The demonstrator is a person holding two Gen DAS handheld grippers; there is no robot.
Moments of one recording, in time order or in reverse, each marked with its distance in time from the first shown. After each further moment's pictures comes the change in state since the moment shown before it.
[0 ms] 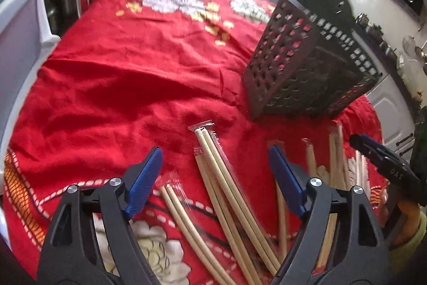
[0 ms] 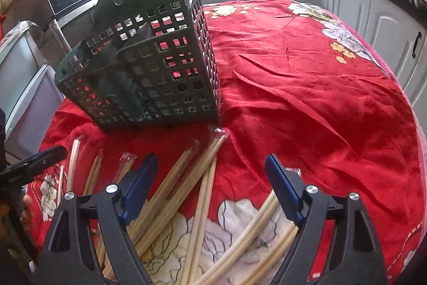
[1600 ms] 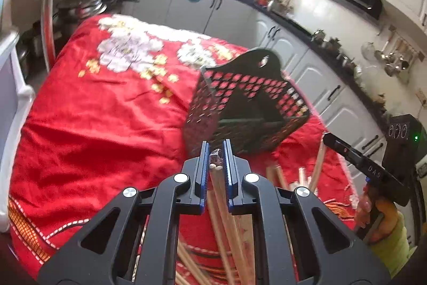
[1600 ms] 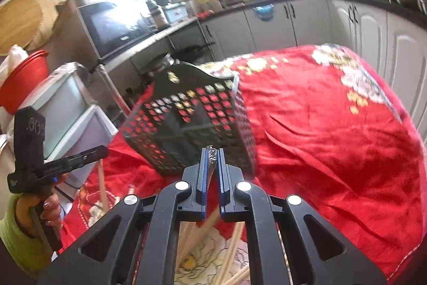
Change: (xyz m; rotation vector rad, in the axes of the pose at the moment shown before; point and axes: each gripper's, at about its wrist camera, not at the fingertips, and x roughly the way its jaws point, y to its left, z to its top) left arm -0.068 -0.047 0.031 0.102 -0.174 -0.201; right arm -0.083 0.004 0.027 -0.007 -0.237 0.237
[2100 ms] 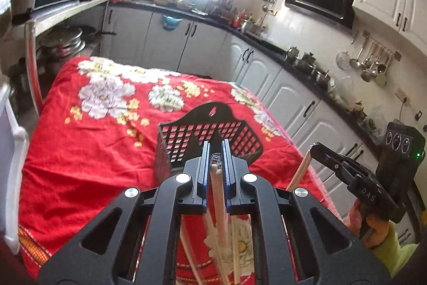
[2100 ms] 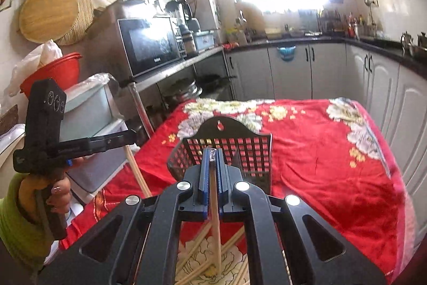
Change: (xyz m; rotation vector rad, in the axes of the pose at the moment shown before) left arm -0.044 -0.041 0.040 0.074 -0.121 -0.095; right arm -0.057 0.052 0.031 -0.154 -0.147 0.035
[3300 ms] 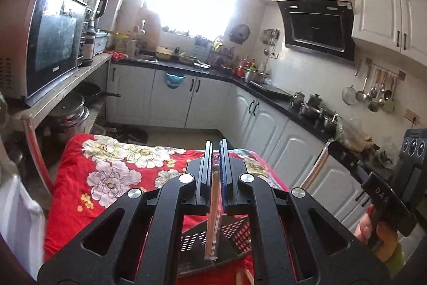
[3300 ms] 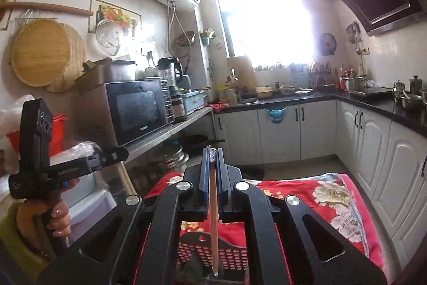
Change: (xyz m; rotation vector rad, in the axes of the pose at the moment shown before) left arm -0.003 -0.021 0.116 0.074 -0.253 0.073; right arm 0.007 -0.008 0.119 -0.046 -0.284 -0.087
